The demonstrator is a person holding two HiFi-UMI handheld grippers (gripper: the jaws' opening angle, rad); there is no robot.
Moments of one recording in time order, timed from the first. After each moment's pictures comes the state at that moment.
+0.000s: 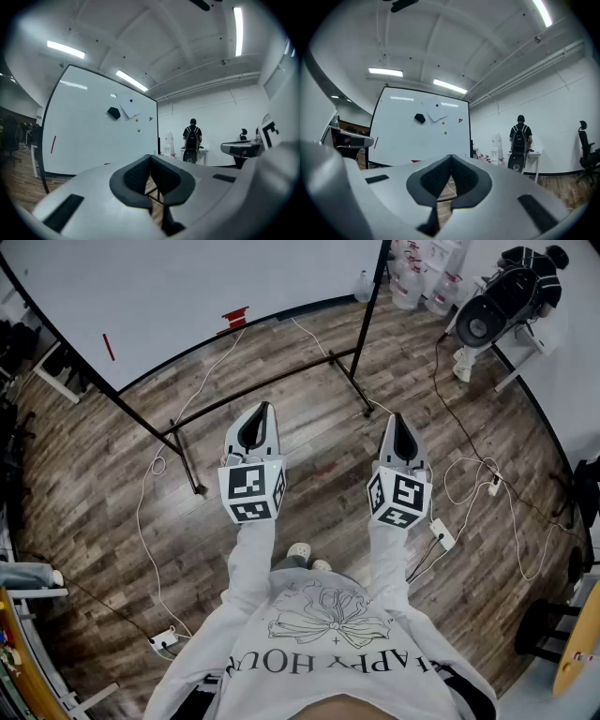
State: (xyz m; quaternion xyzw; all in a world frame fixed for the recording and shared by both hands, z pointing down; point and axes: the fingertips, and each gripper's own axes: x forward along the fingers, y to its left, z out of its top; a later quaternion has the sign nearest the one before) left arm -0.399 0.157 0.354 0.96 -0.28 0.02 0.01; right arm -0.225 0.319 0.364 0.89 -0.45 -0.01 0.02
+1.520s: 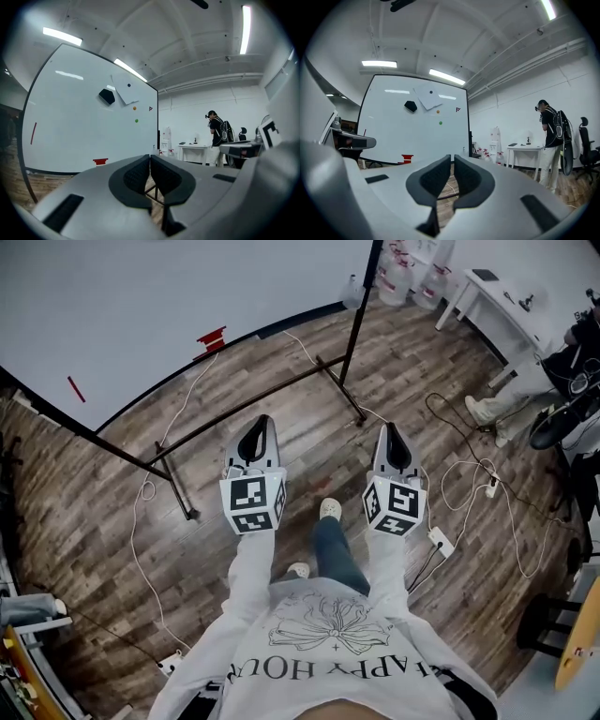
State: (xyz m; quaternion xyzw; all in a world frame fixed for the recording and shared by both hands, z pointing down) left arm -0.293 0.063 0.400 0.97 -0.25 0.05 0.03; right arm -0.134 0.227 0.408 0.90 -0.44 0.03 0.03
